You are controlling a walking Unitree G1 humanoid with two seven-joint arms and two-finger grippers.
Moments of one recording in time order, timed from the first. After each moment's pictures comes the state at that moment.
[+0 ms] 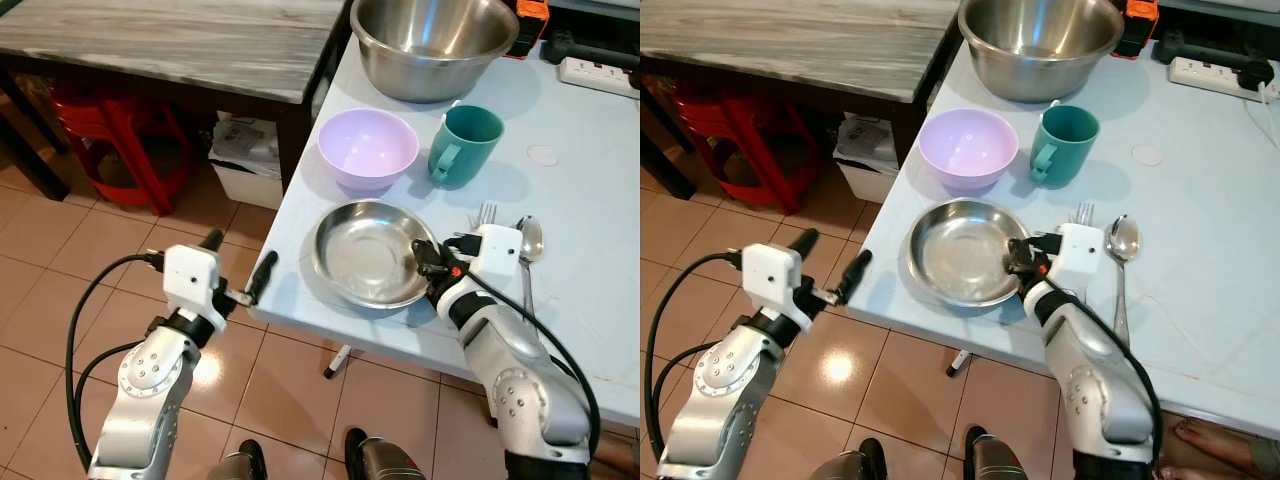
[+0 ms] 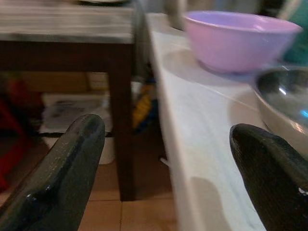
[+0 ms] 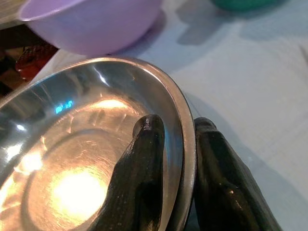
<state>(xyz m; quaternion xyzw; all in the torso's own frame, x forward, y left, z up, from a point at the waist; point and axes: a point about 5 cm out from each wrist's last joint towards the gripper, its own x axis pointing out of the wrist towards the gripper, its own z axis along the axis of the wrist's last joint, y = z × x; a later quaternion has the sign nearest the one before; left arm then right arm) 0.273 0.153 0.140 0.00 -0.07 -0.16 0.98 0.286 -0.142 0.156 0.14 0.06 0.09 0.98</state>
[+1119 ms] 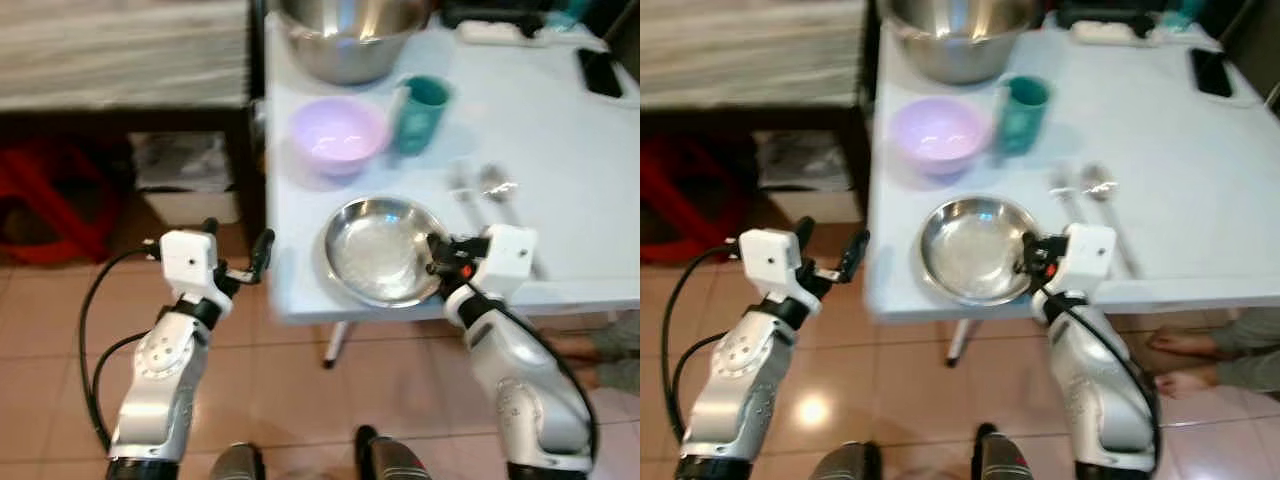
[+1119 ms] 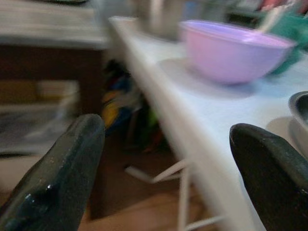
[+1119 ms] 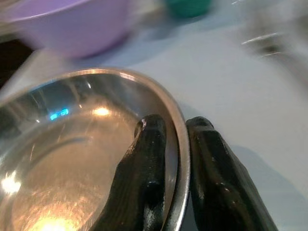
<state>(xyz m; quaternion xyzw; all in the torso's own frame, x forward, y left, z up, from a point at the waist) 0.287 0.155 0.141 -0.04 -0.08 -0.12 0.99 0.285 -0.141 0.157 0.12 0.03 0.07 0.99</state>
